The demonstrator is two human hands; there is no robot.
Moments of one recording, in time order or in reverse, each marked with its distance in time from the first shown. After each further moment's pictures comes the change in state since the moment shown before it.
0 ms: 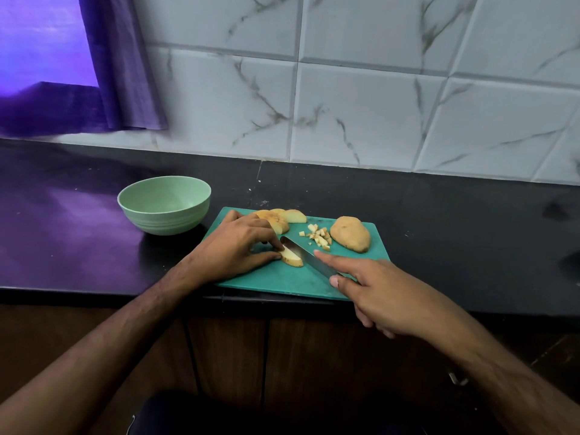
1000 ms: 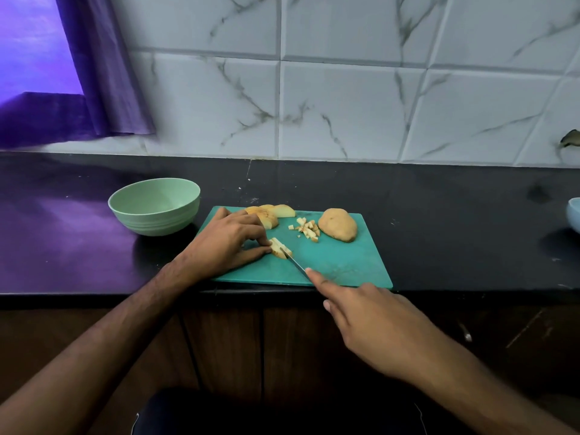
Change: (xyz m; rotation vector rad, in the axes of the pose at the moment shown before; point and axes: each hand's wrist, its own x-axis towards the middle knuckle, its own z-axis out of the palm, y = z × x) left_hand 0.000 0.004 -0.001 0.050 0.020 0.030; right_hand -0.045 -0.006 0.037 -0.329 0.160 -0.036
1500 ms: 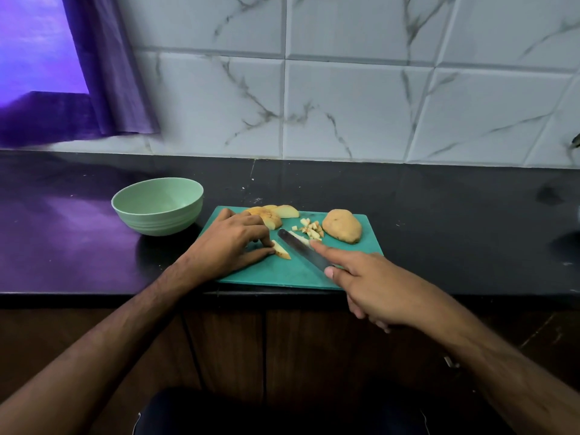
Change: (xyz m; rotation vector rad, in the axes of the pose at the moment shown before) left_hand -0.001 0.002 -0.002 0.039 0.009 0.014; right_hand 0.040 0.020 -0.024 0.409 -0.143 0.048
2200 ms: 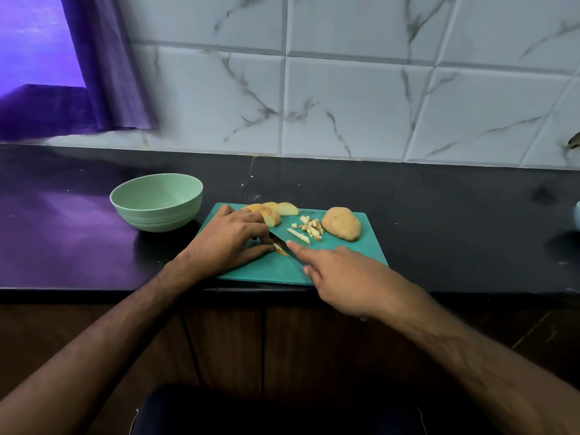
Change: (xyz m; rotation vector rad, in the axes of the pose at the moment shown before) left_hand 0.001 0.001 0.000 0.032 0.021 0.027; right_hand 0.026 -0.024 0.013 -0.364 -0.002 -0.050
